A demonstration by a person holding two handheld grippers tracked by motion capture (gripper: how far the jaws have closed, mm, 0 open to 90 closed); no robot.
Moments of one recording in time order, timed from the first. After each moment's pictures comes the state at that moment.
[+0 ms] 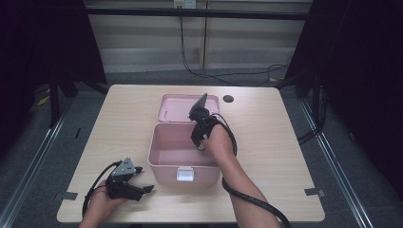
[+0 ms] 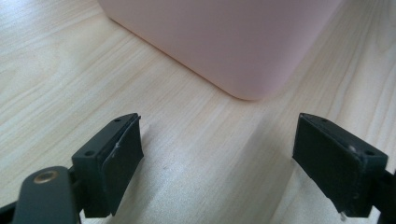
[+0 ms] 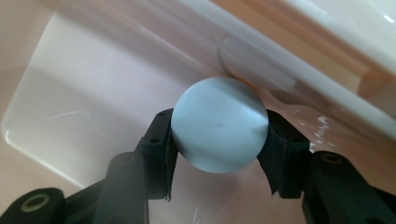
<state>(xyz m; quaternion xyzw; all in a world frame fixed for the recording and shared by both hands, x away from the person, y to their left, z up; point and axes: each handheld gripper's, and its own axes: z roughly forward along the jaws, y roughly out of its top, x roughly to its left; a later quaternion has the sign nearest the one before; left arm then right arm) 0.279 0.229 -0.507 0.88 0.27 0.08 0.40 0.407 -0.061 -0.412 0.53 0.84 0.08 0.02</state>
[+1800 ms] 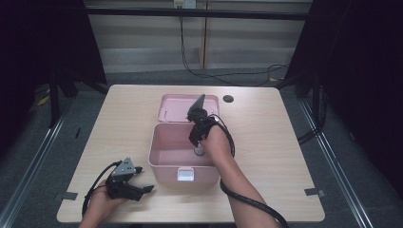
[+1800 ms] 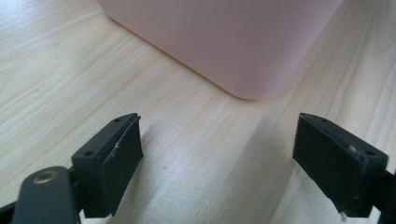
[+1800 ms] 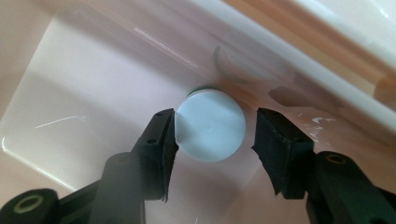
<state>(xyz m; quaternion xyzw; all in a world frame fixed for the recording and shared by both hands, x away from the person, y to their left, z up) 0.279 0.229 -0.507 0.87 0.27 0.08 0.40 0.404 -0.054 -0.412 0.53 0.85 0.08 0.03</state>
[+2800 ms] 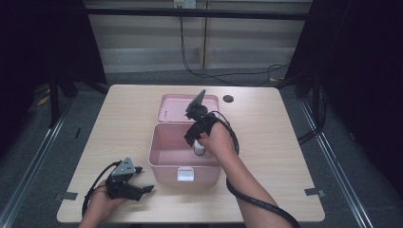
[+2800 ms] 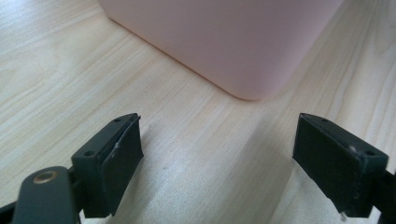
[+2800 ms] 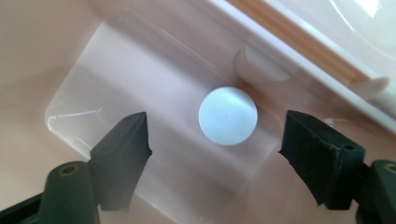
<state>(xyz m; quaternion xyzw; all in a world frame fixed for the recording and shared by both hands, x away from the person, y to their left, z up) 0.280 0.229 -0.507 0.87 0.27 0.07 0.40 0.394 -0.056 -0.385 0.50 0.86 0.11 0.02</state>
